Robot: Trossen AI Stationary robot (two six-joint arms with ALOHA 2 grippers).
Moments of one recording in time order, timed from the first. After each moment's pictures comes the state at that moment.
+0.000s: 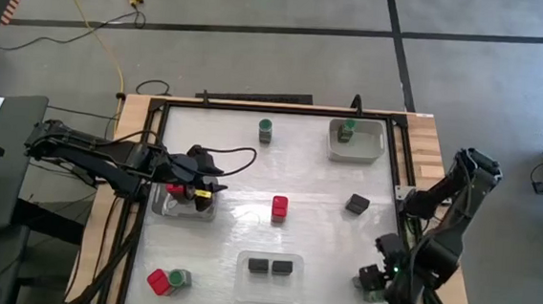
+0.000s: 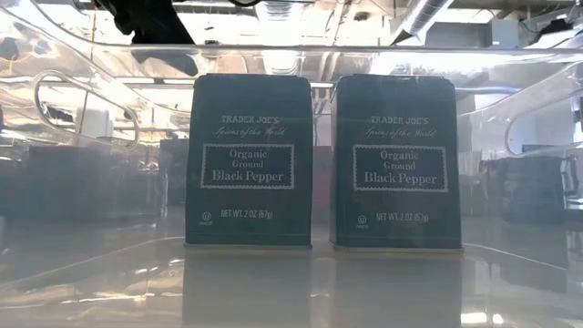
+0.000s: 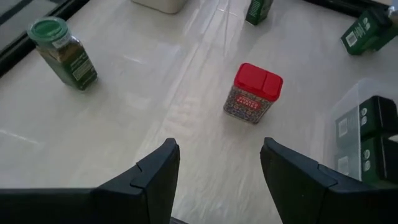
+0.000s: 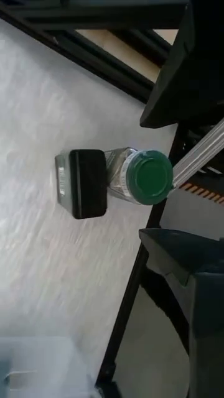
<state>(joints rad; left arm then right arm) -0.17 1.02 0.90 -0.53 -0.34 -0.43 0.99 1.44 1.30 -1.24 0.01 2.26</state>
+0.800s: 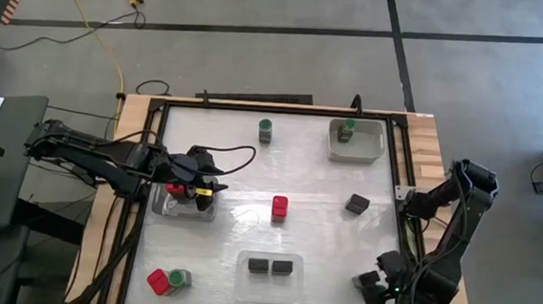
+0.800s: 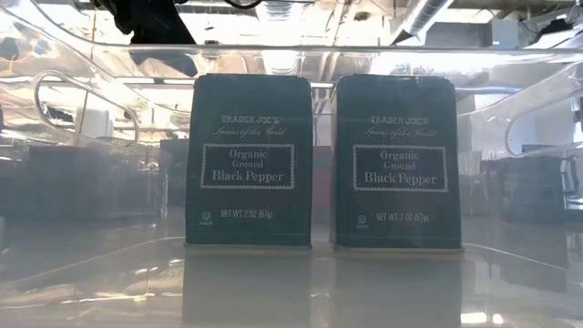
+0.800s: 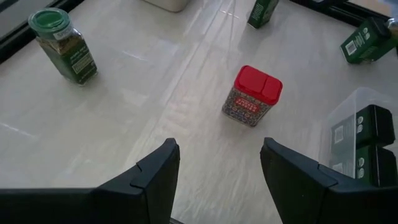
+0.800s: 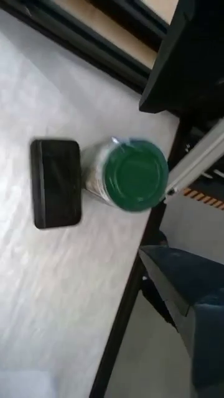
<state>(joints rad) -0.17 1.02 0.90 -0.53 -0.35 -0.48 1.09 1.57 1.31 -1.16 0.02 2.34</state>
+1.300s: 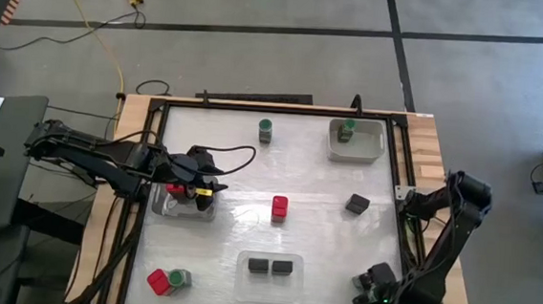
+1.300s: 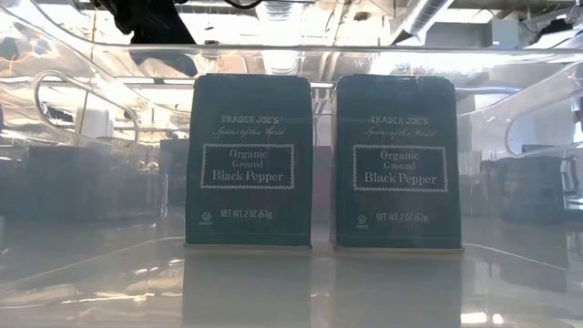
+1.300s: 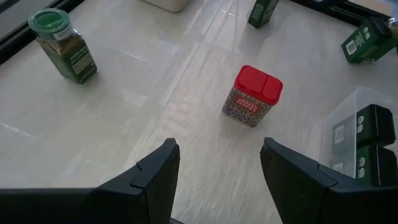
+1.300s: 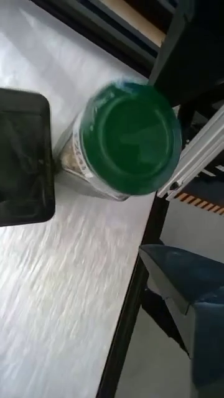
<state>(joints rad) -0.17 1.02 0.90 -0.53 -0.35 -0.48 1.07 1.69 1.31 -1.05 -0.03 2.33</state>
